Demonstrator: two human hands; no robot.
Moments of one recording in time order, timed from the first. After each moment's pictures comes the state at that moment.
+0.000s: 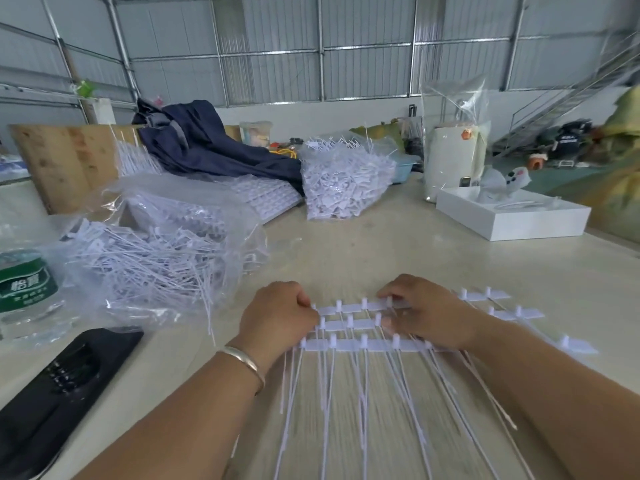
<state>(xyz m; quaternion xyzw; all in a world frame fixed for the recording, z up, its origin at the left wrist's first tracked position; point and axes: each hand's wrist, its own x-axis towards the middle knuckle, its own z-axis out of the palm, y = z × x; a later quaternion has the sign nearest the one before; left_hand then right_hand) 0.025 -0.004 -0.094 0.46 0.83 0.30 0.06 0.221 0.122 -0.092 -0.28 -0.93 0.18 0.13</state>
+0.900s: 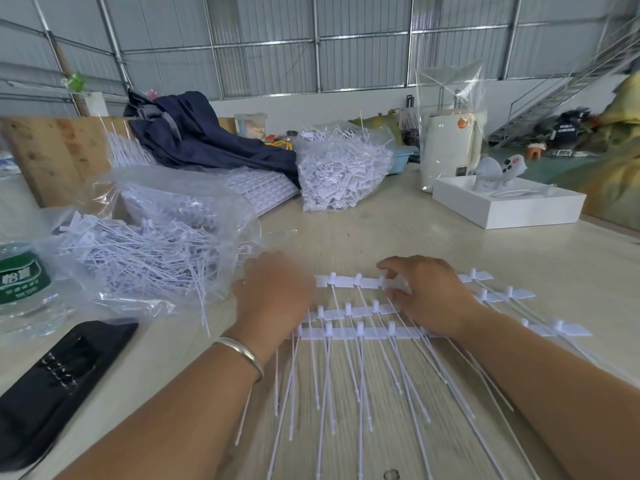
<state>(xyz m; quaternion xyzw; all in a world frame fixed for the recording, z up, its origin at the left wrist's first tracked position) 0.031 0.003 -0.091 0.44 0.84 0.32 -0.08 0.222 0.124 -0.098 -0.32 -0.91 0.03 0.25</state>
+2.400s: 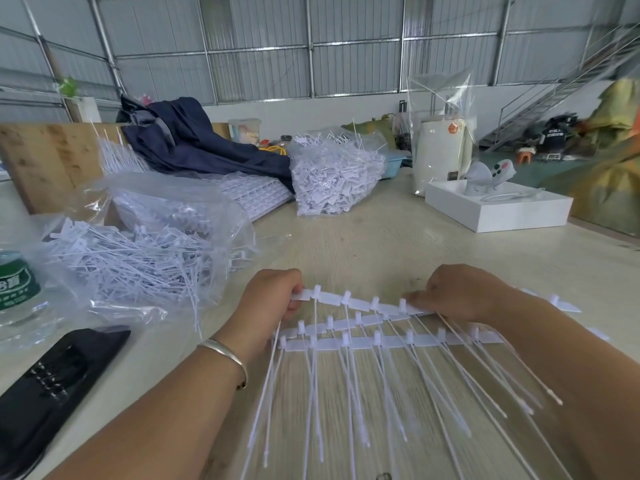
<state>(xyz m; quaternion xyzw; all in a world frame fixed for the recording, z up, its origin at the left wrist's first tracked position) 0.031 0.001 -0.086 0.37 0.69 0.56 0.28 0.257 0.136 -0.072 -0.47 -0.87 0.12 0.07</state>
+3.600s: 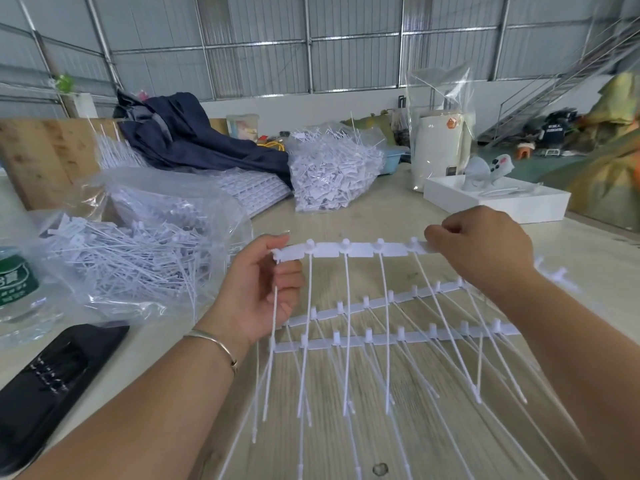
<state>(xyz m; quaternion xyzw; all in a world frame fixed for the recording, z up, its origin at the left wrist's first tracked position) 0.028 -0.012 -0.067 0.23 0.31 0.68 0.62 0.262 0.110 -0.034 -0.48 -0.78 0.06 0.38</state>
